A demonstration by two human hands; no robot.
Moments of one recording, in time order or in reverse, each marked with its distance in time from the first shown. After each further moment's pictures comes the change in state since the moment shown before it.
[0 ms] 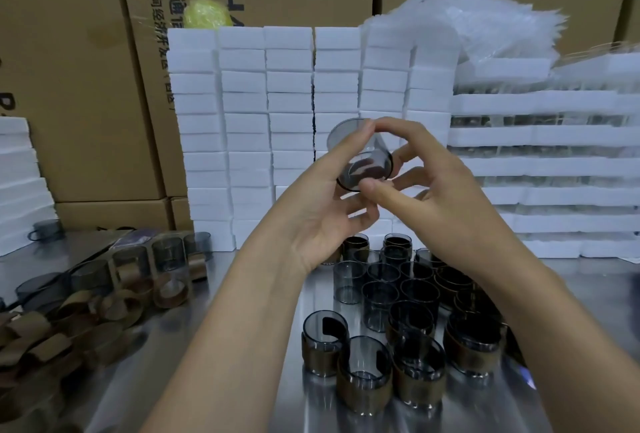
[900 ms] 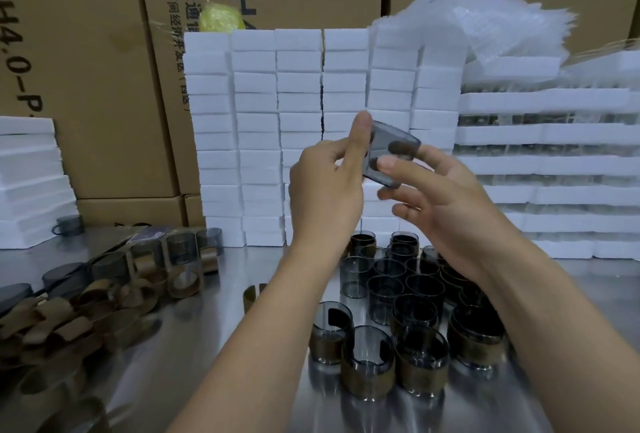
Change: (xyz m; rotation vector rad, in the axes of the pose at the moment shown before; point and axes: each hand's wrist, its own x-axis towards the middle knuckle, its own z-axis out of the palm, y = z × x) left_hand 0.005 -0.021 0.009 0.751 0.501 0.623; right_hand -0.004 0.006 0.004 0.669 -0.019 0.340
